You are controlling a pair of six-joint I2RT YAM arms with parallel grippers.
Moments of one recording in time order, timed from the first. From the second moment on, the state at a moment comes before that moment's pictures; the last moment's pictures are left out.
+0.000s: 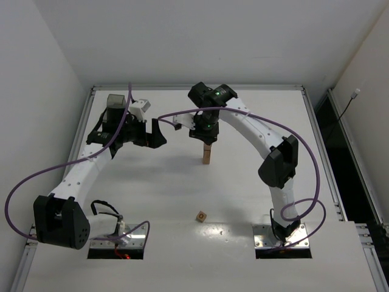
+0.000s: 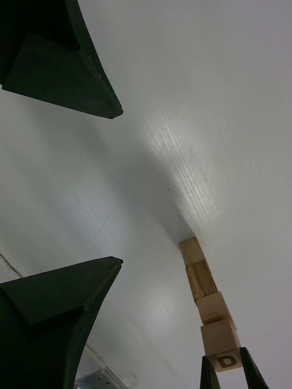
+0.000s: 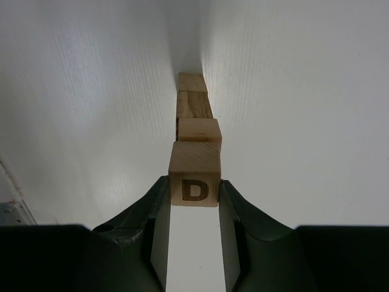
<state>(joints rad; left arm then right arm) -0.14 1.23 0.99 -0.42 0.50 -0.08 0.68 2.06 2.09 -1.35 -0.14 -0.85</state>
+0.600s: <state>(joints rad) -0.14 1.23 0.99 -0.42 0.50 -0.08 0.69 2.06 2.09 -1.35 -0.13 -0.85</state>
